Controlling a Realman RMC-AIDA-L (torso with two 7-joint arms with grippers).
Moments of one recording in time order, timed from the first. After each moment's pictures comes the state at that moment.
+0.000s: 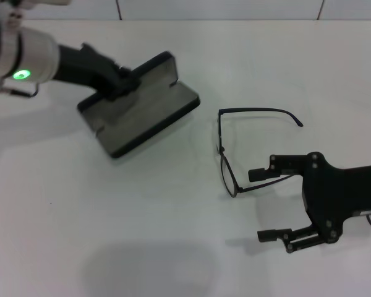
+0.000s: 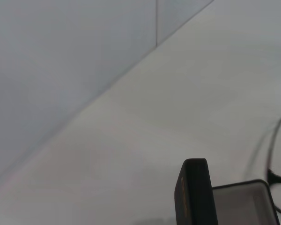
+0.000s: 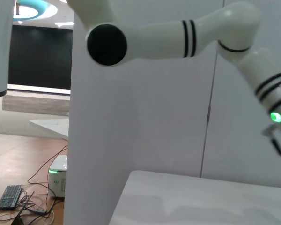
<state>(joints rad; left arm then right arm) -0.55 -2.08 1.10 1.24 2.37 1.30 -1.99 0.55 1.95 -1.42 -0.57 -1.42 -1.69 0.88</state>
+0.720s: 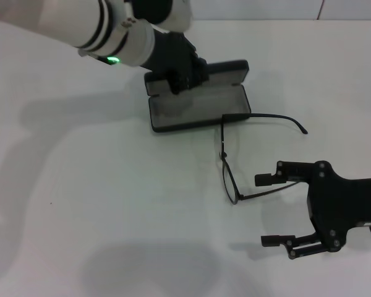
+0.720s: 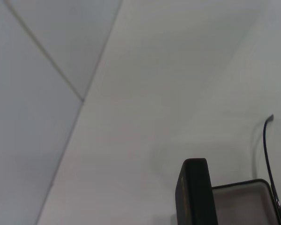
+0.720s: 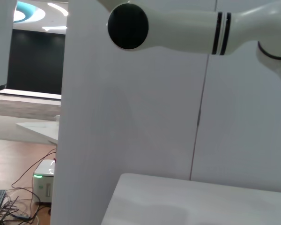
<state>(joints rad) -0.82 -2.09 1.27 0.89 2.35 1.06 -1.62 0.49 1.96 -1.39 -0.56 -1.42 -1.69 0.82</state>
